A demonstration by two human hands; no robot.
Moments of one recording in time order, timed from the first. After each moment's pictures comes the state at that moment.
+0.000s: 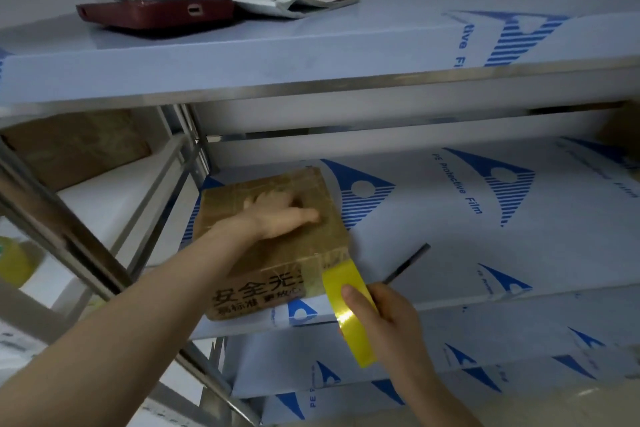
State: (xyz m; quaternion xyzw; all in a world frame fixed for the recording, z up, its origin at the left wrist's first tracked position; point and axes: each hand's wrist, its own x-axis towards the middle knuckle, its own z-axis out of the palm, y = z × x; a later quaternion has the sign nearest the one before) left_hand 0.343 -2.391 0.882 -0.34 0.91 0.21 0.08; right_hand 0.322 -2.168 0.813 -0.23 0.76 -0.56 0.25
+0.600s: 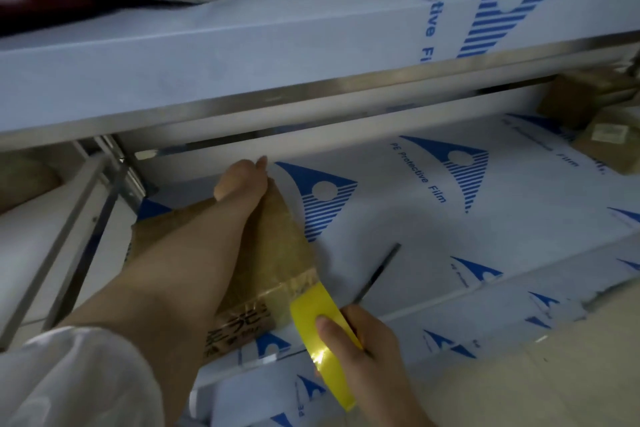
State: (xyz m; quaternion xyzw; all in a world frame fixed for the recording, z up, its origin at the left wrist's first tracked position) left_hand 0.225 -2.456 0.845 -0.48 0.86 0.15 -0.07; right_hand 0.316 -2.180 0.794 -0.18 0.76 -0.58 0.24
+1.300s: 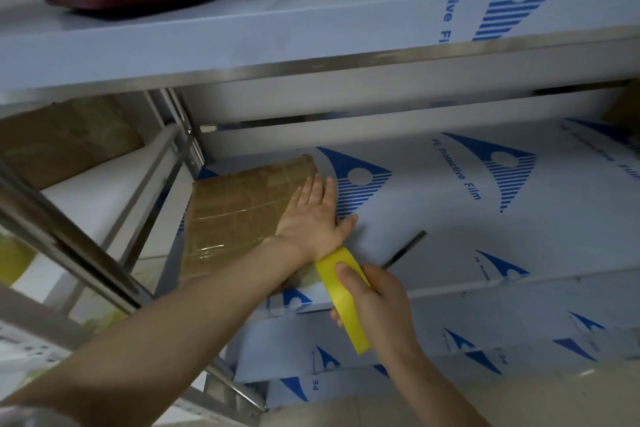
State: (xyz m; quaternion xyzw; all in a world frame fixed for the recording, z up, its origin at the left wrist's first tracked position) left_hand 0.311 -2.333 0.840 -0.26 0.96 0.06 0.03; right_hand 0.314 -2.181 0.805 -0.19 0.75 -0.58 0.27
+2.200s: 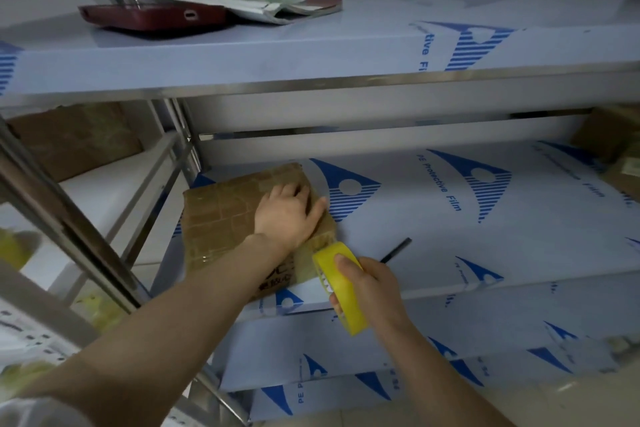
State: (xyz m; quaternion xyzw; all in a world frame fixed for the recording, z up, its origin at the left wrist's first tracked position) left_hand 0.328 -2.345 0.850 -0.31 0.95 0.01 -0.09; right_hand 0.300 -2.176 0.822 -0.13 0.70 -0.62 0.34
